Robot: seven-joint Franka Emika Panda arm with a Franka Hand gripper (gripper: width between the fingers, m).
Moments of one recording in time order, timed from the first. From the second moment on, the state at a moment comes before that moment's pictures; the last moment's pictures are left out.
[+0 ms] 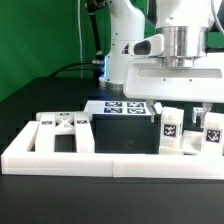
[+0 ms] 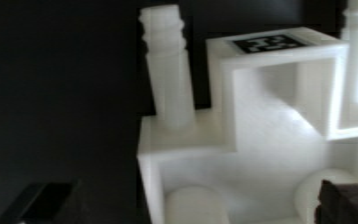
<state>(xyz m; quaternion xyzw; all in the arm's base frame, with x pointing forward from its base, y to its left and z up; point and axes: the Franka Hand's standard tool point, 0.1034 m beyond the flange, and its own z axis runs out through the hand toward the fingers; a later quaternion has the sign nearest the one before) 0.564 0.058 0.045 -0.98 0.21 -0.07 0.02</state>
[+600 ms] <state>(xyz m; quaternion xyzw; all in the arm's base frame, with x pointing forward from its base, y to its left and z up) 0.556 0.059 0.021 -0.98 0.20 -0.07 0.01</state>
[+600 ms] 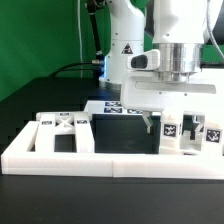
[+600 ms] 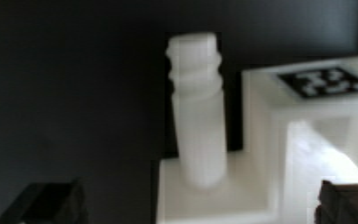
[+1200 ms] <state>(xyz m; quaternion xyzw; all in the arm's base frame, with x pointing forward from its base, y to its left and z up) 0.546 0.062 0.011 -0.98 0.19 -0.05 0.01</state>
